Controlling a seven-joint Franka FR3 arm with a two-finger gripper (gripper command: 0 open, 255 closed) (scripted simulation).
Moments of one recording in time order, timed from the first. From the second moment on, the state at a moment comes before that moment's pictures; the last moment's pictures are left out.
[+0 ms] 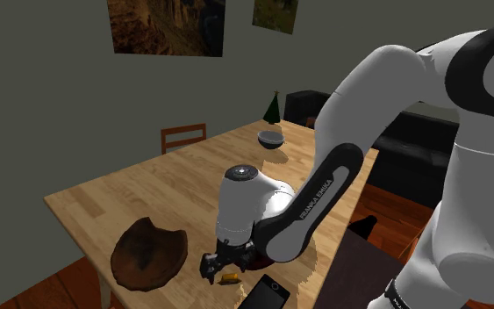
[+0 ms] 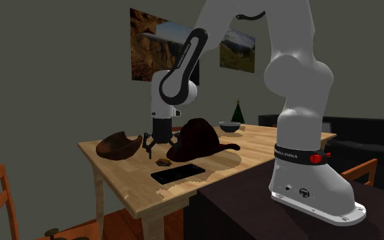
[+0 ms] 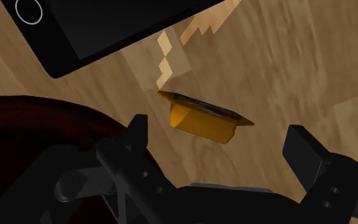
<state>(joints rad) 0.15 0.24 0.46 -2.50 -0.21 2.72 1.08</state>
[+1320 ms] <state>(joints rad) 0.18 0.29 0.42 -2.50 -0.27 2.76 1.12</state>
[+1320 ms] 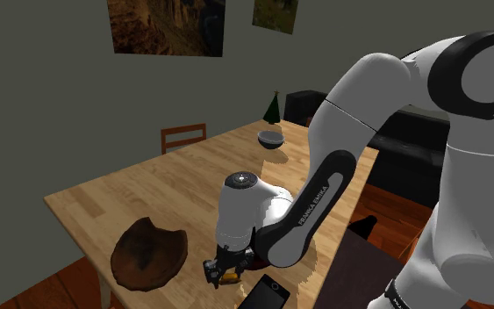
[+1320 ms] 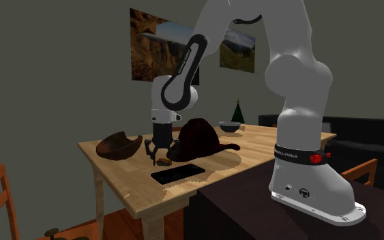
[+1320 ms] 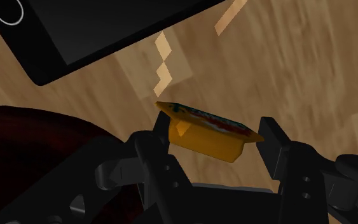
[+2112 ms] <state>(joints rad) 0.11 0.13 0.52 -2.51 -0.09 2.63 0.99</state>
